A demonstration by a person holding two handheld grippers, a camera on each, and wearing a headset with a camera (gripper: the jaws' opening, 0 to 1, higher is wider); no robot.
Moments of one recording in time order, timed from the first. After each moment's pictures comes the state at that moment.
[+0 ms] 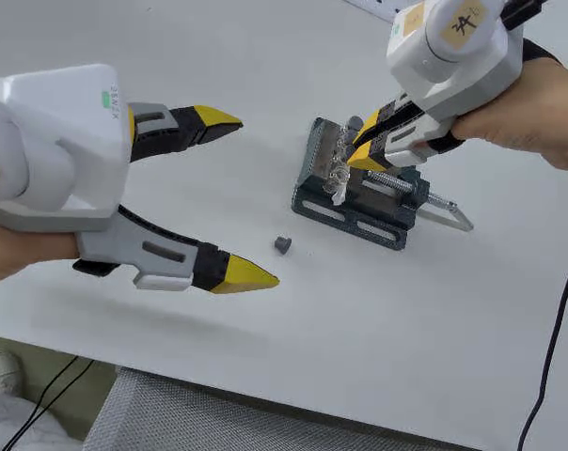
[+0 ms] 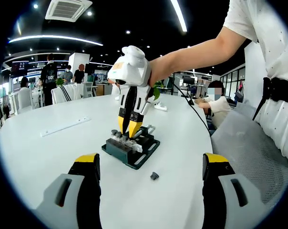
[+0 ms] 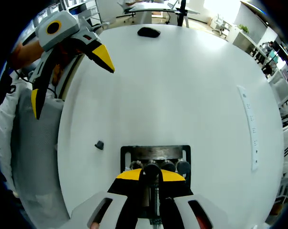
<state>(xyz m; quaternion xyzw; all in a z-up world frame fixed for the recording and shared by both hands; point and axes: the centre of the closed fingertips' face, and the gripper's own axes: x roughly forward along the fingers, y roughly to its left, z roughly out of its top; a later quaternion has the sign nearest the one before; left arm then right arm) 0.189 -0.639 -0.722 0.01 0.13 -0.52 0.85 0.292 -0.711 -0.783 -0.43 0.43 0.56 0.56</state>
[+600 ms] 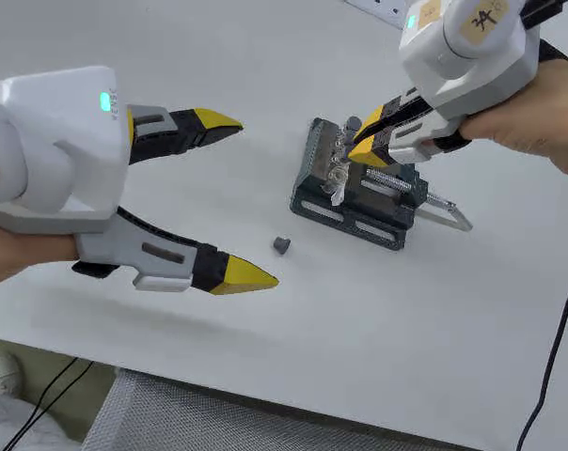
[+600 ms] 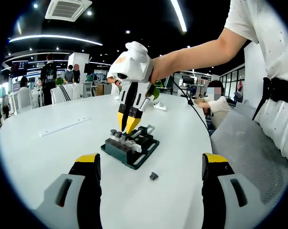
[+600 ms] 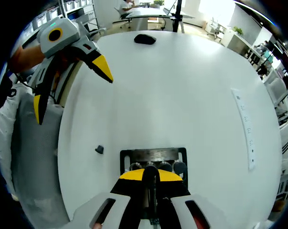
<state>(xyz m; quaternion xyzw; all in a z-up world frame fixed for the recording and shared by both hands) 0.189 -0.641 -0.723 0.01 0.13 -0.52 0.84 0.296 -0.709 -0.772 -0.41 0.41 0.56 0.59</state>
